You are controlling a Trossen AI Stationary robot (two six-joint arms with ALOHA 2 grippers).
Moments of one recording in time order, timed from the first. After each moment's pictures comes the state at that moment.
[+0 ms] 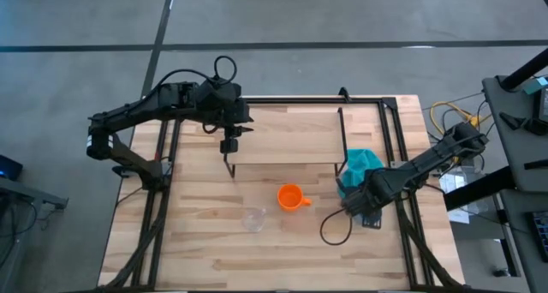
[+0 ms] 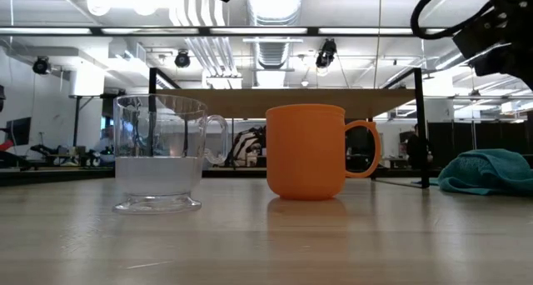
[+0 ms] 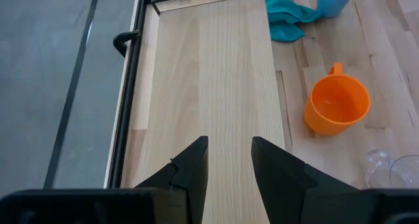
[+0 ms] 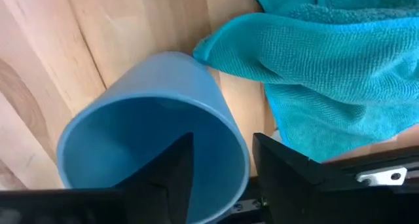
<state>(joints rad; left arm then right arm) 0.20 1.41 1.73 -1.06 -0.04 0.29 0.48 1.41 0.96 -1.26 -0.08 0.65</state>
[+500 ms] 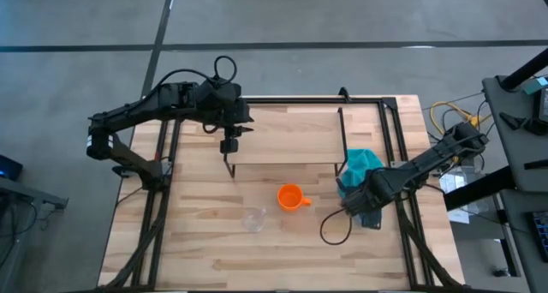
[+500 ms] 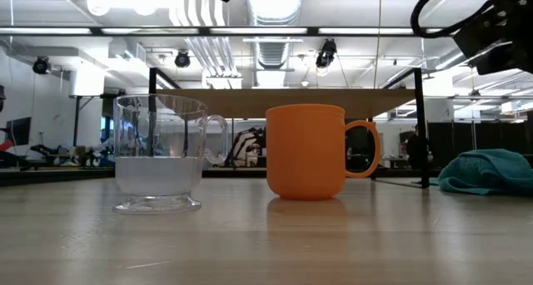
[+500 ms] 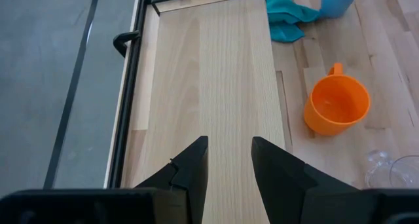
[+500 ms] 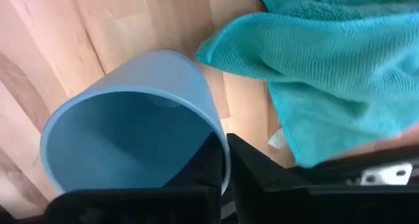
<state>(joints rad) 0.20 1.41 1.73 -1.06 -0.04 0.29 0.48 1.41 0.97 -1.27 -0.08 0.67</state>
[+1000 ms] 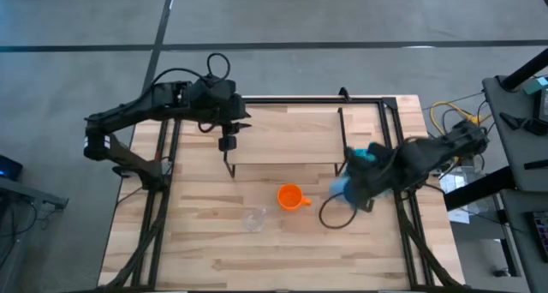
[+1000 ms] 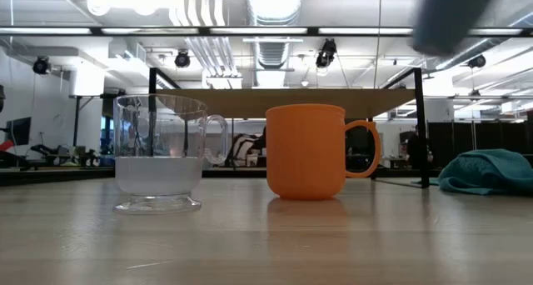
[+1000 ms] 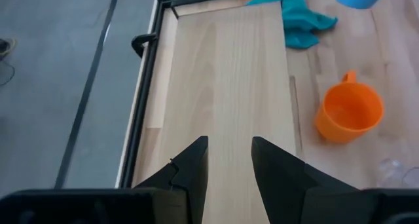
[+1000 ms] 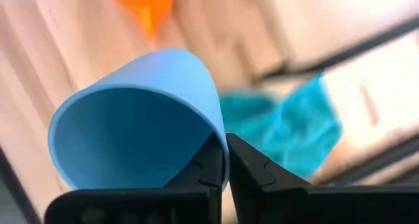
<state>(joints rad) 0.20 1.39 1.74 -1.06 -0.09 0.26 0.44 1.40 1.58 -1.57 0.27 0.82</state>
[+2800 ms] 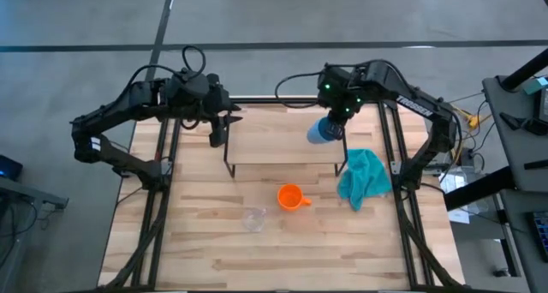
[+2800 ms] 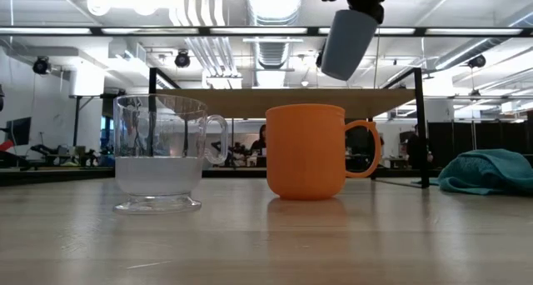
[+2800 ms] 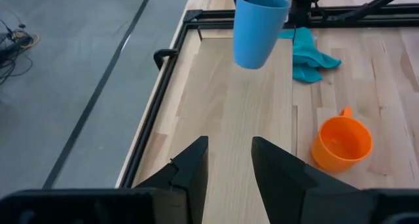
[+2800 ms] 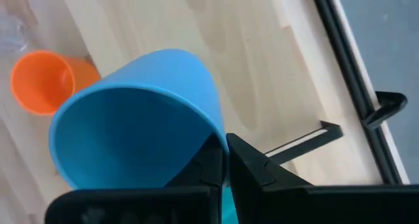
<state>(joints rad) 0.20 1.28 1.73 -1.04 -0.12 0.14 -0.36 1.66 1.95 -1.57 0.00 0.02</state>
